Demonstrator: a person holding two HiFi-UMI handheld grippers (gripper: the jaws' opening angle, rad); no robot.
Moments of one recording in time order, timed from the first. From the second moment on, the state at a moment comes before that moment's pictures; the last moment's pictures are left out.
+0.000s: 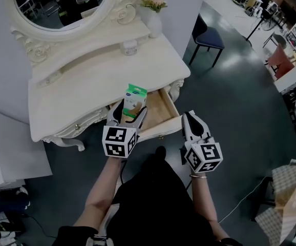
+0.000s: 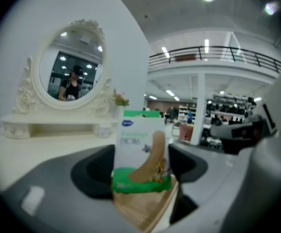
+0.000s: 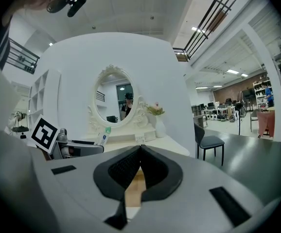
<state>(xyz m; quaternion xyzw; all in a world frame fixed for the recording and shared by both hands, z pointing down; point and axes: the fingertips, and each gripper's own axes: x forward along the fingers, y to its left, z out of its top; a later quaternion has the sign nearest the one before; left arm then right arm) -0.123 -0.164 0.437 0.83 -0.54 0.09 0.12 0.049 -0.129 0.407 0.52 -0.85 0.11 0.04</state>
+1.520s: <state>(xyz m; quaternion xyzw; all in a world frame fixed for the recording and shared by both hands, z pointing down) -0.041 -0.243 0.565 0.85 -0.43 0.27 0.17 0.104 -0.223 0.454 0.55 -0.82 0.18 0.05</state>
